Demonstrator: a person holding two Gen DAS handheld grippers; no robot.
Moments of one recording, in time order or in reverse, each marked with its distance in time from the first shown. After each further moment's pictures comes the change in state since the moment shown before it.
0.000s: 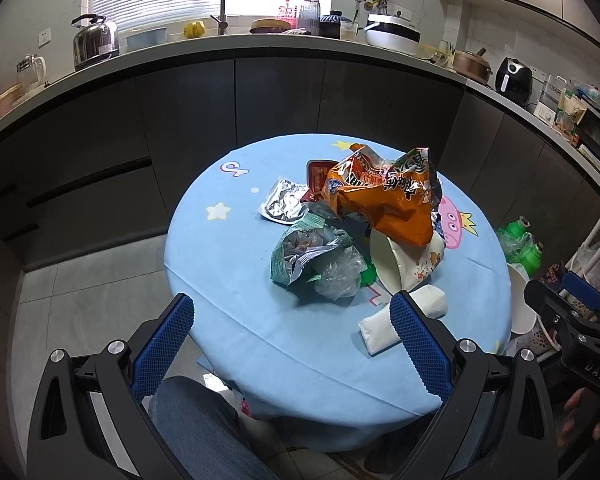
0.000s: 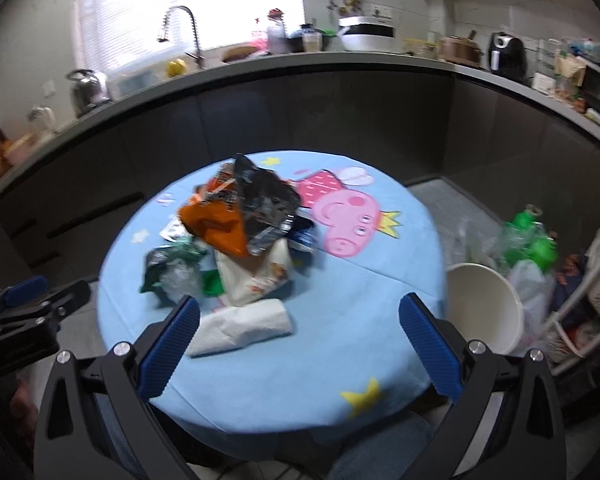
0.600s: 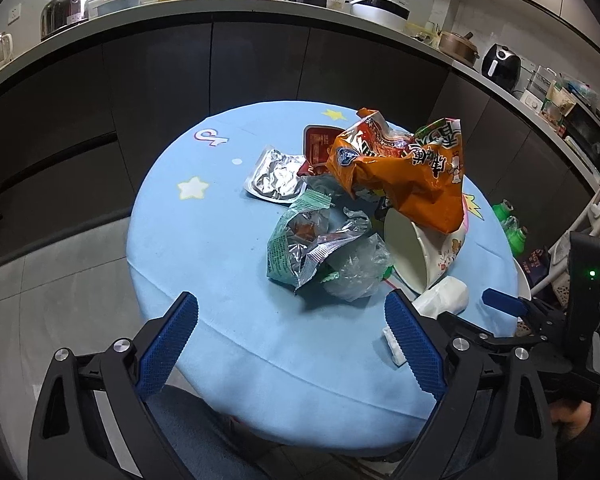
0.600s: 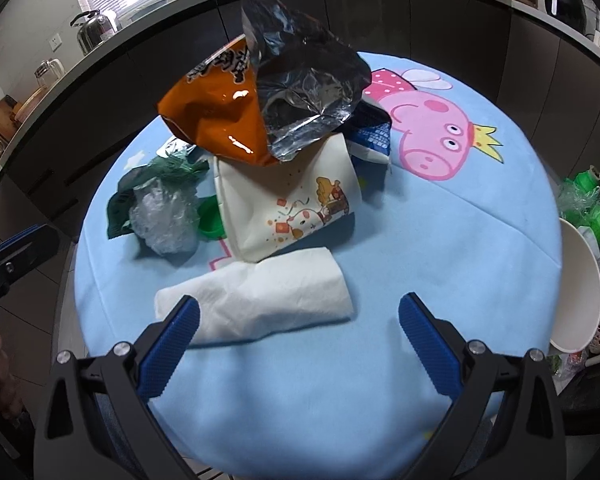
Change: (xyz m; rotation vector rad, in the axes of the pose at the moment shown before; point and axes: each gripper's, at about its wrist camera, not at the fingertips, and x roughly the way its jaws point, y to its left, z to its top) left arm 0.070 0.025 0.007 0.011 0.101 -0.123; right arm 0.130 0.018 -0.027 -0.027 0.296 0.116
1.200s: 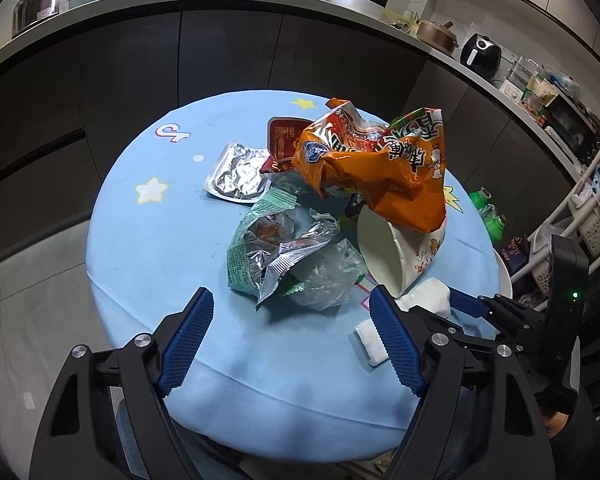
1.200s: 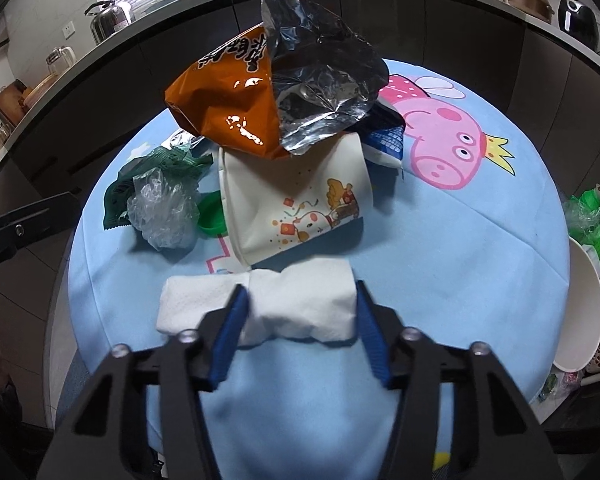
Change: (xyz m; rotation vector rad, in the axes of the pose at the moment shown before) left arm 0.017 -0.013 0.012 0.025 0.044 -0.099; right arm 0.002 0.005 -0.006 -0.056 -0.022 0.019
